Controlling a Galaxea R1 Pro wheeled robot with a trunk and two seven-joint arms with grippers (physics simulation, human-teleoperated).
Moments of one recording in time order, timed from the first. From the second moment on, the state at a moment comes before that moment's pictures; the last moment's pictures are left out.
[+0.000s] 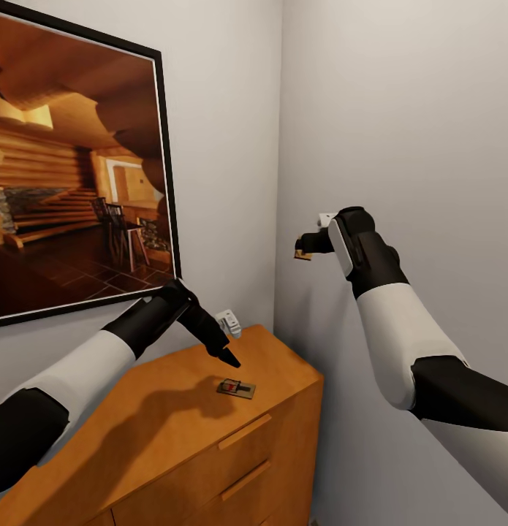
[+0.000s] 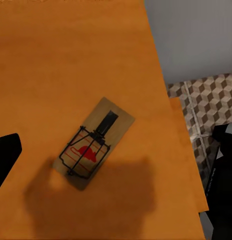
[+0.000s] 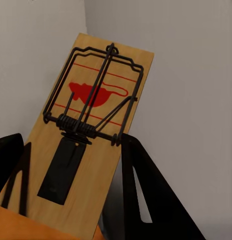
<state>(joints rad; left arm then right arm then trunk) -1.16 0.08 -0.66 -0.76 -0.26 0.76 -1.32 -1.35 0.12 0.01 -0.84 0.01 1.04 -0.03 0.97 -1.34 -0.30</state>
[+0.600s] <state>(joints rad) -1.16 0.08 -0.67 -0.77 -0.26 0.78 -1.32 -1.35 0.11 0.01 -0.85 0.01 1.04 -0.03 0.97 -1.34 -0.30</state>
